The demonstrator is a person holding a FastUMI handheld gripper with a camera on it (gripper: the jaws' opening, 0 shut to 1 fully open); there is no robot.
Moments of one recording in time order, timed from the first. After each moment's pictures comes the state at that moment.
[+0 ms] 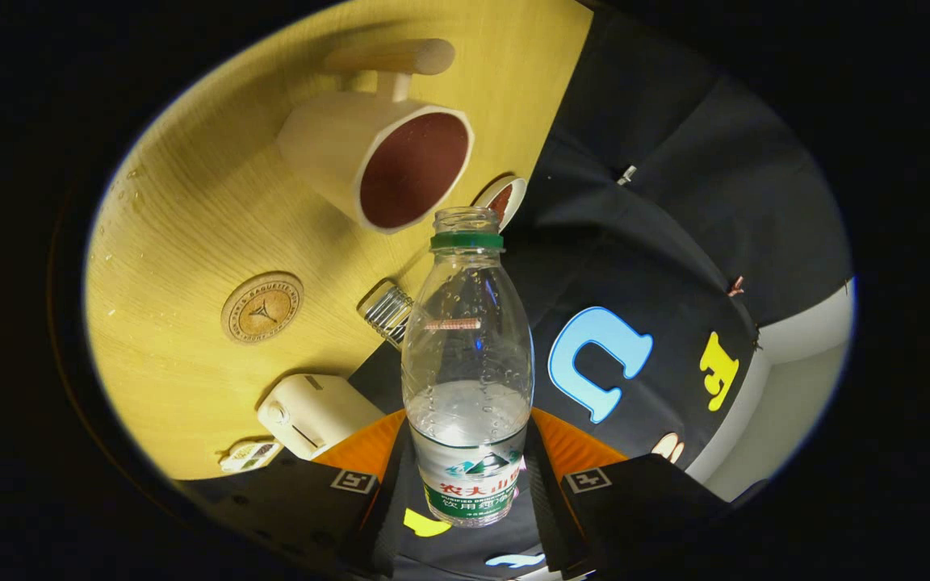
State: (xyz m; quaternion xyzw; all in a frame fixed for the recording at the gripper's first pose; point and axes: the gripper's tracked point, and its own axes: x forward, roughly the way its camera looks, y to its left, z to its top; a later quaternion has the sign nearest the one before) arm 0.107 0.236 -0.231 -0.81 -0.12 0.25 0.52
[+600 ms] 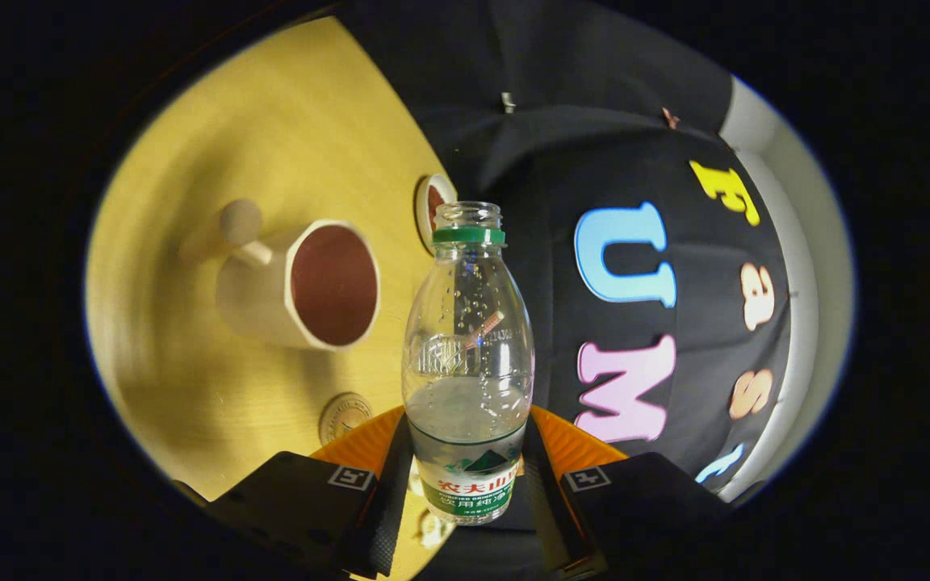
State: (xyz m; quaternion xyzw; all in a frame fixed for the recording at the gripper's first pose) arm 0.082 0.241 -0.258 -0.53 0.03 0.27 0.80
